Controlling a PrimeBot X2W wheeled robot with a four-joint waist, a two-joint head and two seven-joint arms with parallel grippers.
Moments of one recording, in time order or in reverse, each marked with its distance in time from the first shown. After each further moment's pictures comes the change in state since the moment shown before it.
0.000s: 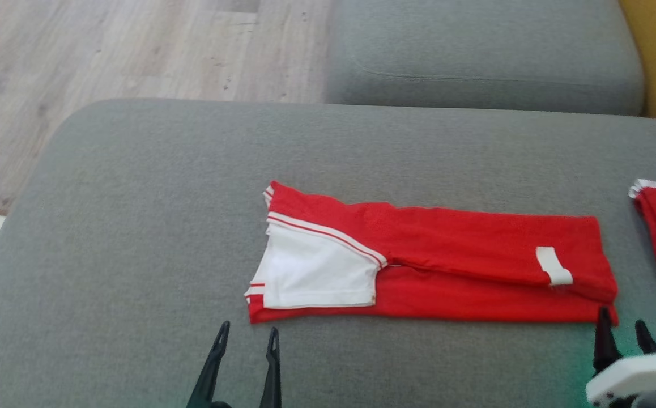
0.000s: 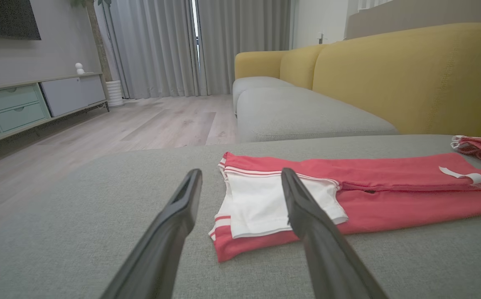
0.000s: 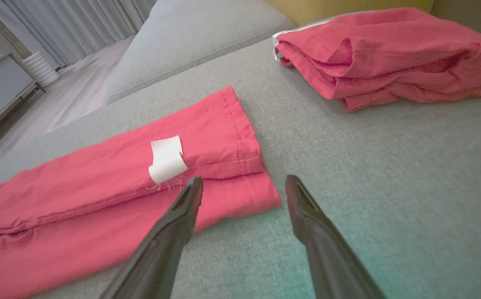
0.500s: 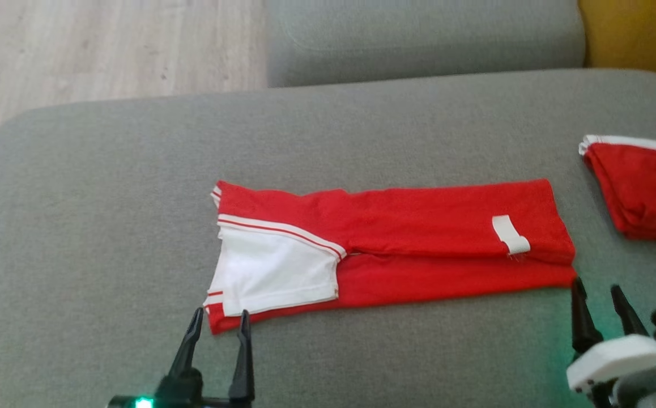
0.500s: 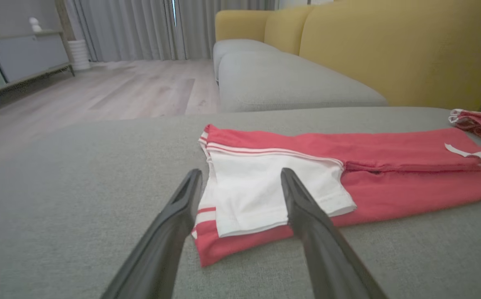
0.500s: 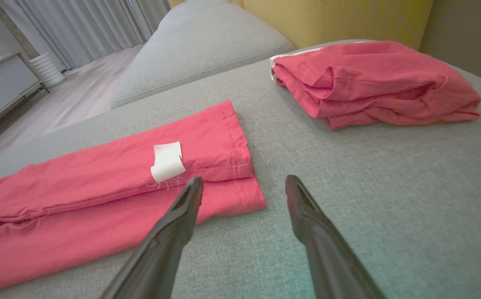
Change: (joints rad) left arm -0.132 0.098 -0.067 0.100 -0.264 0.024 0.000; right arm -0.026 -0.044 0.146 -0.066 -0.006 0.000 -0.038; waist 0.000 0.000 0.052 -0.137
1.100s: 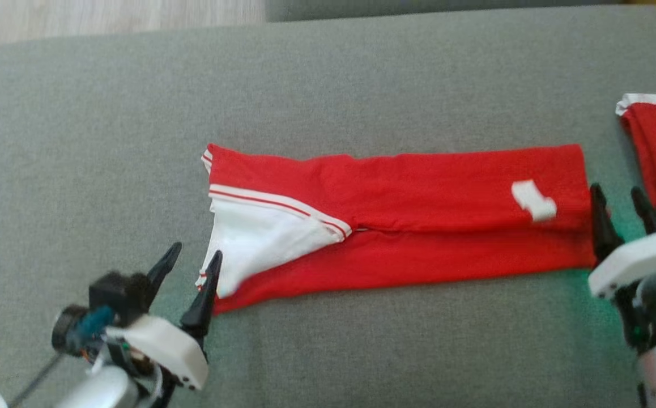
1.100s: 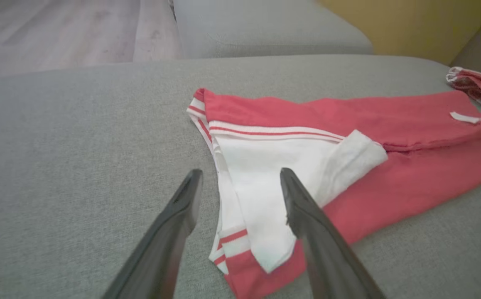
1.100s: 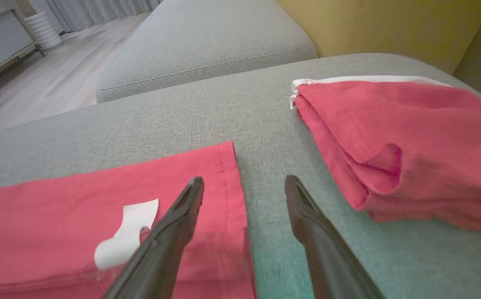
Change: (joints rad) left arm -0.246 0.243 -0.029 -0.079 -0.235 -0.237 0.271; right arm -0.291 -0.141 0.067 0.105 0.031 0.000 0.090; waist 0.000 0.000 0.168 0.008
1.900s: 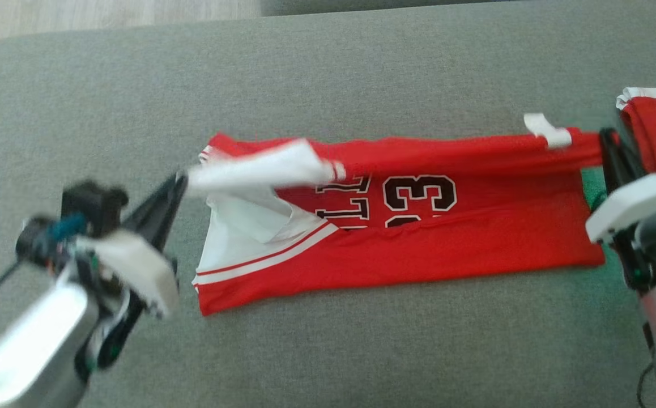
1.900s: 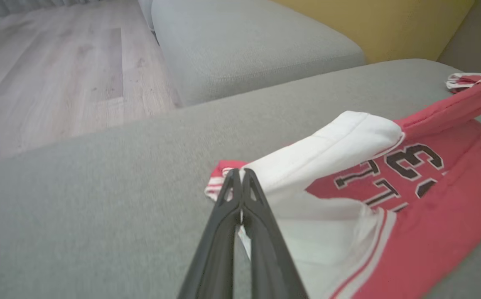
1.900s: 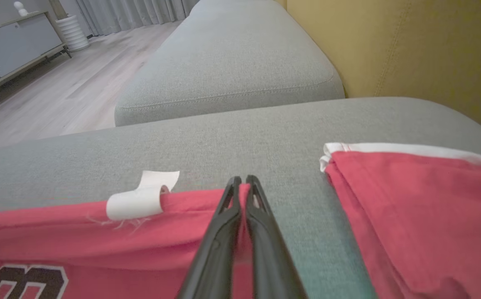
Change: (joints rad) left arm -0.212 0.049 0.030 0.041 0.019 -0.116 0.138; right arm -0.219 -0.084 0.189 0.186 0.094 0.000 -0.068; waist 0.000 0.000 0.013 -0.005
